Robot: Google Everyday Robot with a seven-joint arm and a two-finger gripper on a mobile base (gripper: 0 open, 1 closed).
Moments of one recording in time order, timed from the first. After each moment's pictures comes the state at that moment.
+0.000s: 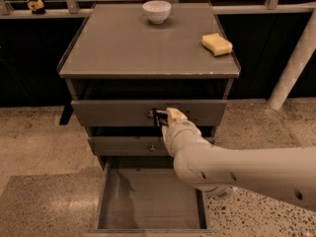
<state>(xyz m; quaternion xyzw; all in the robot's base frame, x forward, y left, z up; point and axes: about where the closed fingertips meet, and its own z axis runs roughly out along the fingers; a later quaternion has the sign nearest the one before) 0.567 -0.059 0.733 -0.56 0.64 -0.26 0.47</state>
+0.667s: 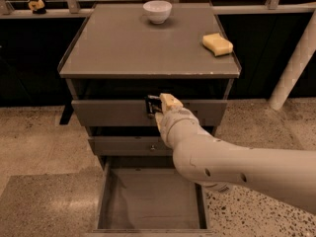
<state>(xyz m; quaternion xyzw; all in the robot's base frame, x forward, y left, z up) 0.569 -0.038 0.792 -0.56 0.59 -0.27 0.51</state>
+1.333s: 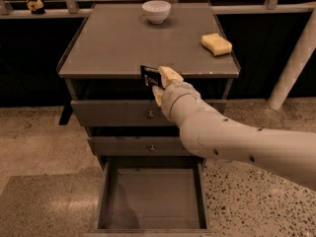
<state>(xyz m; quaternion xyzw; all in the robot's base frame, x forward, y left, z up) 0.613 -0.033 0.852 -0.54 0.55 -0.27 0.58</state>
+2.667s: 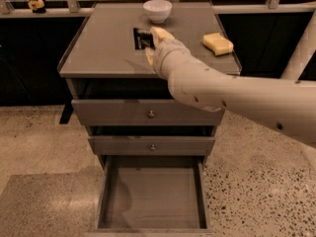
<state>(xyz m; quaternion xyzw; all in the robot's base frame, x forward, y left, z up) 0.701 -0.021 0.922 -0.52 0.52 -0.29 0.61</state>
